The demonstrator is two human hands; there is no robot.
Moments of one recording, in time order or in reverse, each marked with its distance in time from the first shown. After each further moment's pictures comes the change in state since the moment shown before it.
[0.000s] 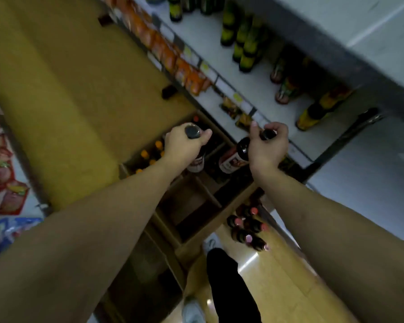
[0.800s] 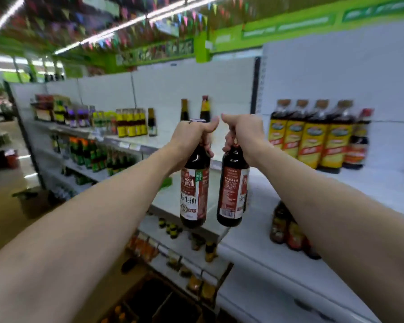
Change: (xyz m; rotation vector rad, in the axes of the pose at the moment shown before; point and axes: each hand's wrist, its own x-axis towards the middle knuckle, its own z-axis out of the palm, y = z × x) left_hand -0.472 0.493 -0.087 -0.324 -0.361 0.793; right_hand -0.142 -0.514 -0.469 0.443 -0.211 -0.364
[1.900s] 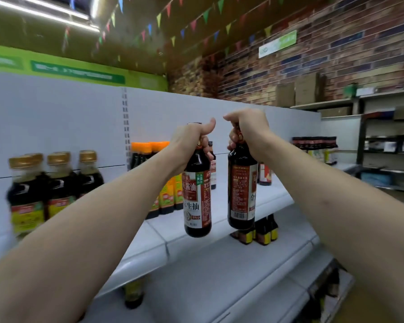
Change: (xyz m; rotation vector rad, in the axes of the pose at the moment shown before) left_hand -0.162 0.224 0.783 -0.506 -1.141 0.167; right_hand -0.313 -0.269 -0.705 -0.463 1.103 -0.277
